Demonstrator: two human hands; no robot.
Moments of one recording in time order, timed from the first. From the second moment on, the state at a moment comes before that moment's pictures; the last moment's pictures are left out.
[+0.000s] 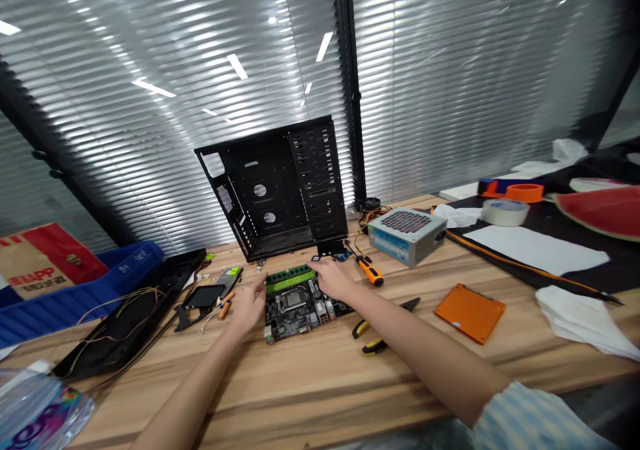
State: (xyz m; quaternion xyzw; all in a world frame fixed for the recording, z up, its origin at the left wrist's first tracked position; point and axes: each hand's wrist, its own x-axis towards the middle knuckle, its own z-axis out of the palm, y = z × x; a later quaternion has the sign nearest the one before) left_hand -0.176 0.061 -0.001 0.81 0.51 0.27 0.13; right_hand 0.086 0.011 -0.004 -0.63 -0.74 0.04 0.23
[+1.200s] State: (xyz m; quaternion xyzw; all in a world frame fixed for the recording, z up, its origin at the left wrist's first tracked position) left_hand -0.172 0.057 0.000 0.82 0.51 0.23 0.12; right_hand 0.086 0.013 -0.007 -0.62 -0.75 0.05 0.23
